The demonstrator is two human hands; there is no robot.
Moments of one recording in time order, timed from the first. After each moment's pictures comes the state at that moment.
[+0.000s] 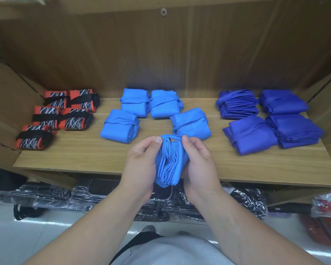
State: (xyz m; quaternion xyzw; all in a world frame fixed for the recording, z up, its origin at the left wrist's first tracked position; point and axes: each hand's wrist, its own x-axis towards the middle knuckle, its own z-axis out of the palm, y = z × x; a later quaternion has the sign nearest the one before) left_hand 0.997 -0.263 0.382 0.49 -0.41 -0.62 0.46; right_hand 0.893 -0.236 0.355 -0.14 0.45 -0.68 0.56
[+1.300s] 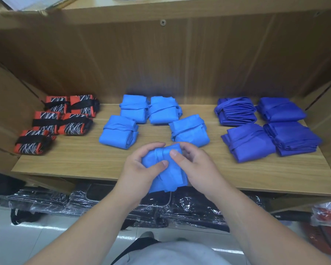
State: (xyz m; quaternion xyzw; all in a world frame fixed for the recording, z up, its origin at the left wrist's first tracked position) left_hand 1.018 -0.272 0.361 0.48 -0.52 -0.59 0.40; right_hand 0.854 -0.246 0.347 -0.46 0.54 -0.49 0.51
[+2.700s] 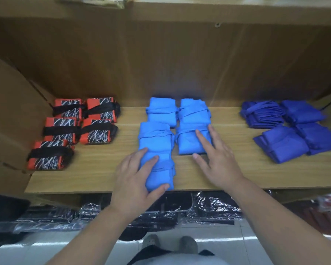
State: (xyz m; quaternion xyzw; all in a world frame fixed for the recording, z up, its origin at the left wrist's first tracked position) left_hand 1.174 -0.342 0.302 0.43 -0.87 -0.12 0.20; right_hand 0.898 -0.302 0.293 -0.64 0.74 -0.20 0.08
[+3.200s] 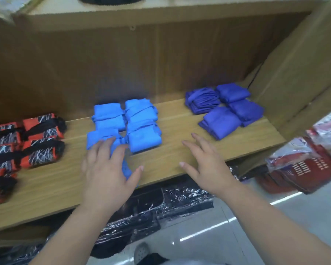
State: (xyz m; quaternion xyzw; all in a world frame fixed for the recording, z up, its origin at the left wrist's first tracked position) left_hand 1.113 -0.328 0.352 0.43 -0.88 -0.04 0.20; right_hand 0.864 -0.203 0.325 -0.57 0.78 -0.22 0.09
